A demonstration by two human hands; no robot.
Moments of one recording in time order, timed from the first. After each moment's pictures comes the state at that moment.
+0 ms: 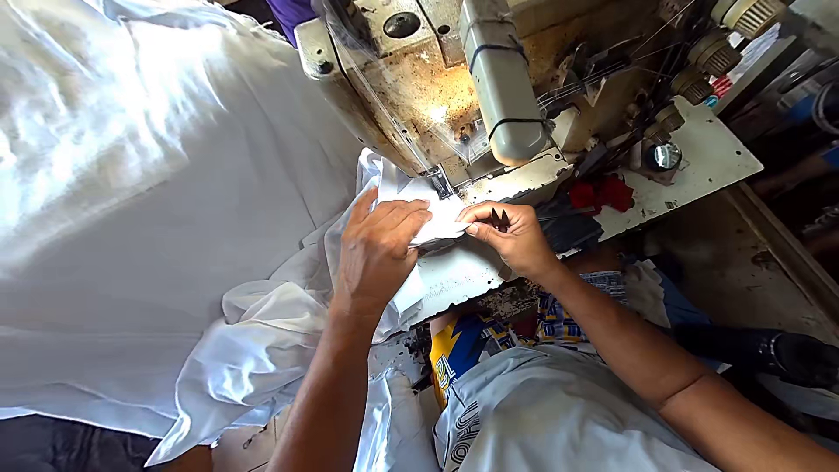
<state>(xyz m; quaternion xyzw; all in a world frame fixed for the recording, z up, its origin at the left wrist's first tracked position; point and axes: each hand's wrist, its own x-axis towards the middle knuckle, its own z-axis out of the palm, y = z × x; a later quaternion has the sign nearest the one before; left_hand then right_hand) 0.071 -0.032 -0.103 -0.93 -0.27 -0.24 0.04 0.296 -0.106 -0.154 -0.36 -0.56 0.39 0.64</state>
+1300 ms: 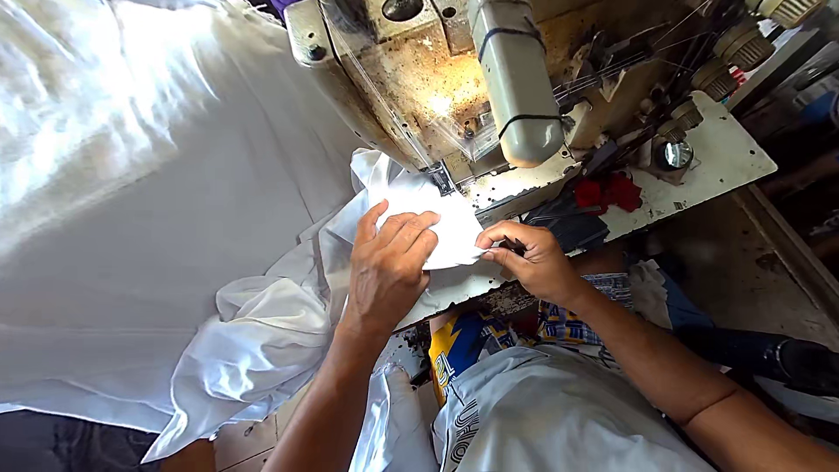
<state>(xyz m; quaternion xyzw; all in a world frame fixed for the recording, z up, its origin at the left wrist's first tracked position) 0.075 -0.056 -0.110 -0.93 -0.26 -0.24 0.06 0.309 -0.136 -0.156 -0.41 -0.62 0.36 0.56</state>
